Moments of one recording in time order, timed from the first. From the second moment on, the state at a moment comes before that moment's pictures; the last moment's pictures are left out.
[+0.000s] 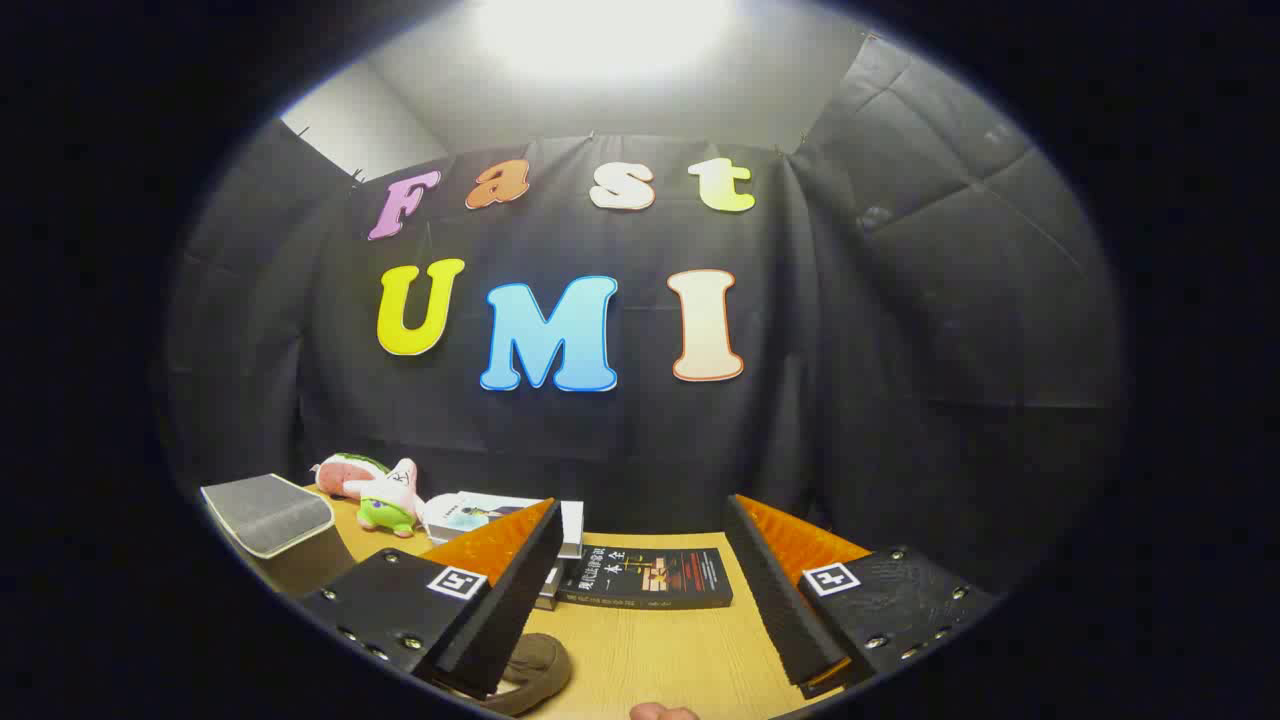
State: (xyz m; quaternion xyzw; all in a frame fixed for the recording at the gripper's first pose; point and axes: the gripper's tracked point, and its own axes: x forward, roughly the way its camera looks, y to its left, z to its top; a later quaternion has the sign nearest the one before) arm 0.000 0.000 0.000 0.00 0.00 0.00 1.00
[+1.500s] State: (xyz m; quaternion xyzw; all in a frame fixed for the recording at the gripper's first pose) arm 0.000 0.279 -0.036 0.10 0.15 0.22 0.96
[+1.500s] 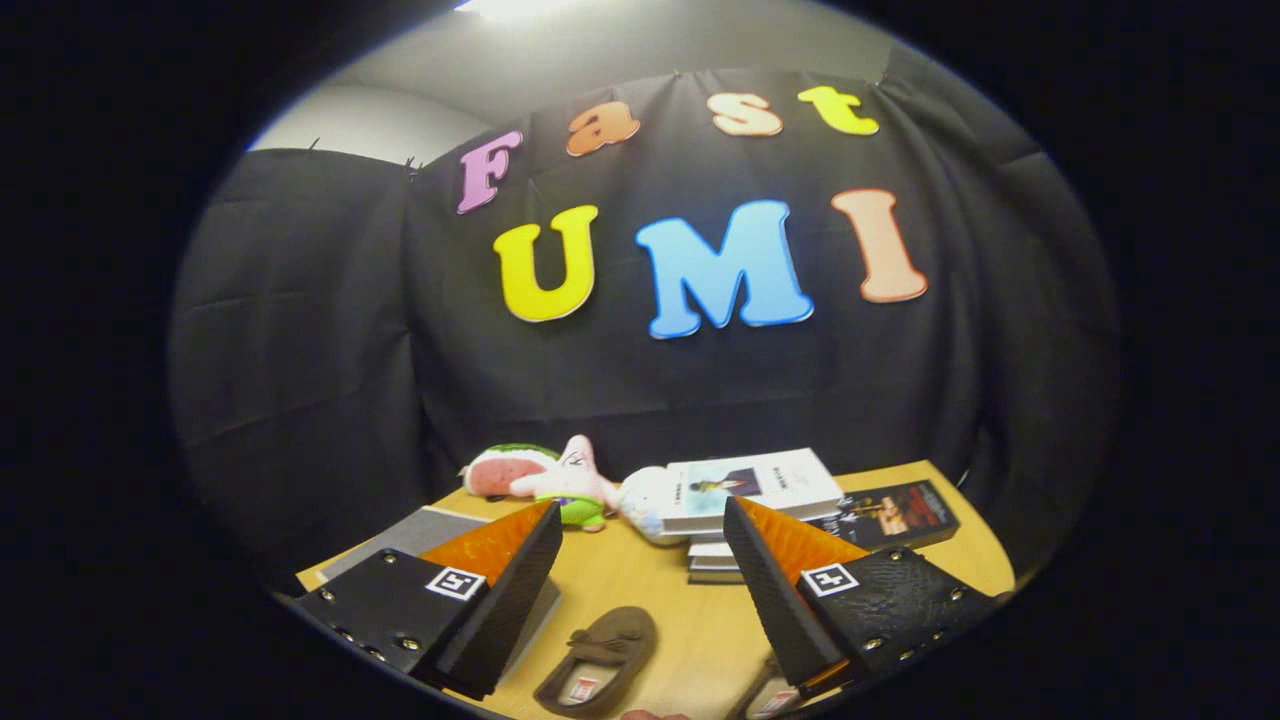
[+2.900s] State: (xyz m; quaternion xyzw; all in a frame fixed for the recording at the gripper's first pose) arm -0.075 0.422 -0.167 0.38 0.49 0.48 0.62
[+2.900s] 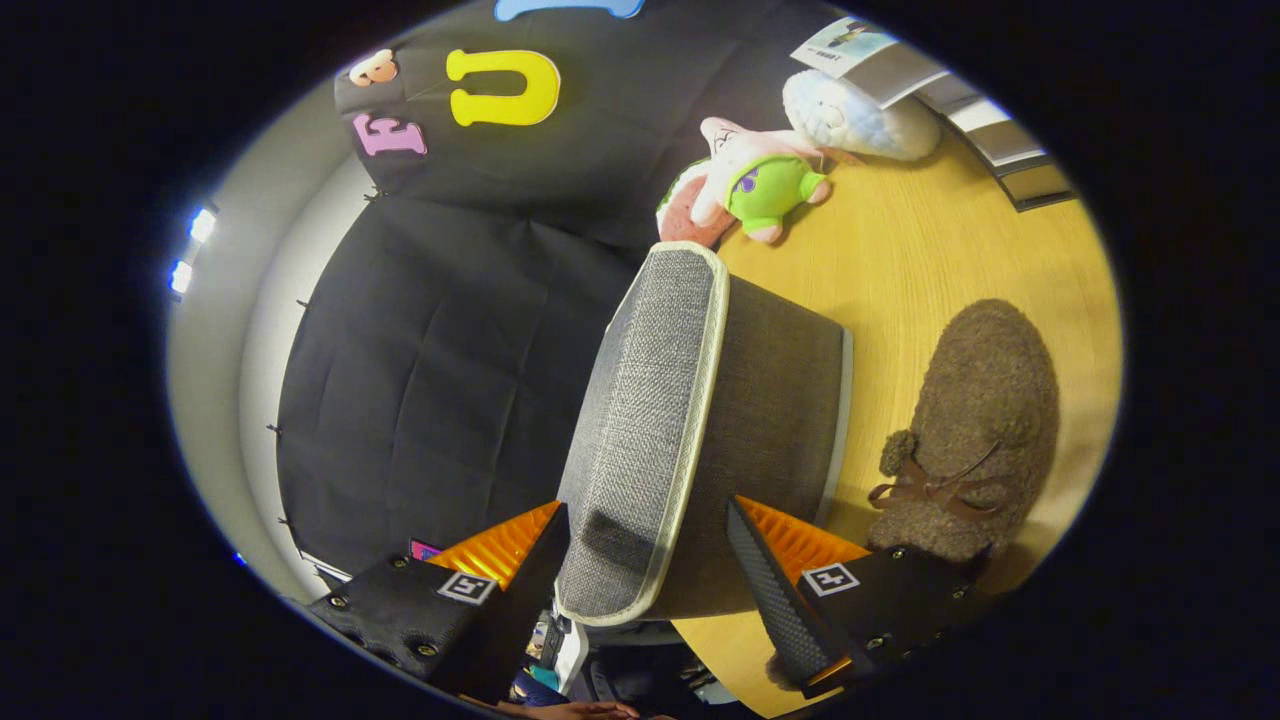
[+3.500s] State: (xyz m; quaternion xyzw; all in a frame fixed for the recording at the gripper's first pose) arm -0.068 0.429 -0.135 0.45 0.48 0.46 0.60
